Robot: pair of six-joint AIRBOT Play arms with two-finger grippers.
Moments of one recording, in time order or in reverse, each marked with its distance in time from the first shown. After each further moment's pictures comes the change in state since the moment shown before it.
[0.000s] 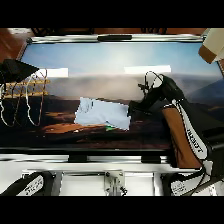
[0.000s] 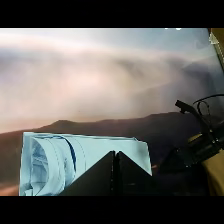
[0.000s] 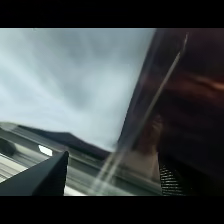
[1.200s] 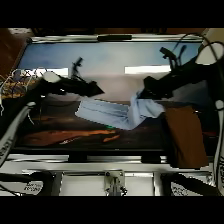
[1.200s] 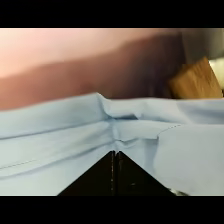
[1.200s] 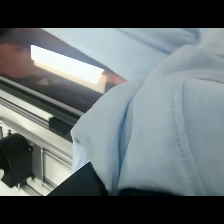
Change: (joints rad) left arm -0.438 -0.462 0.000 -0.081 0.209 0.027; right arm -0.025 0.324 0.208 0.097 0.133 0.061
